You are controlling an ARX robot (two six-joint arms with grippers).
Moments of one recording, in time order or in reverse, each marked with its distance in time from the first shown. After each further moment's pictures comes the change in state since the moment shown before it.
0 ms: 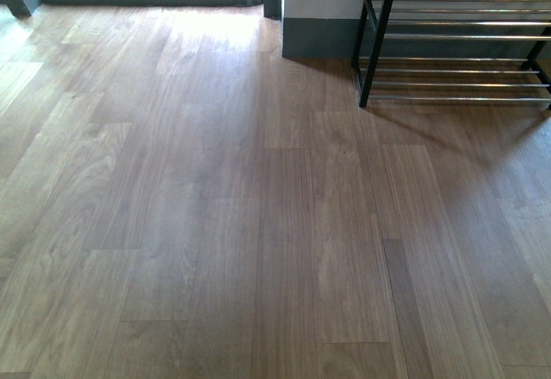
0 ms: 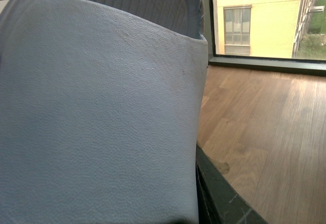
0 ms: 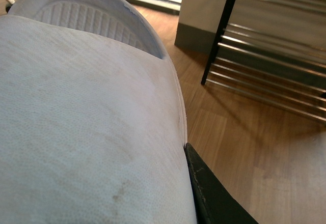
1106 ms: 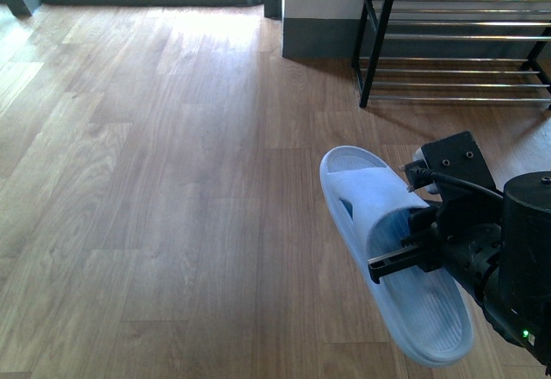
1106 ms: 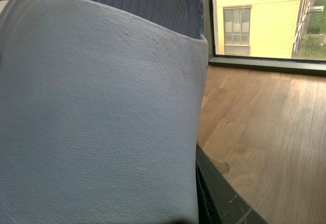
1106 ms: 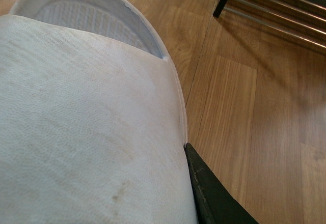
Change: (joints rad) left arm 0.001 0.000 0.000 0.000 0.000 0.000; right arm 0.724 2.114 0.468 1.467 0.875 0.225
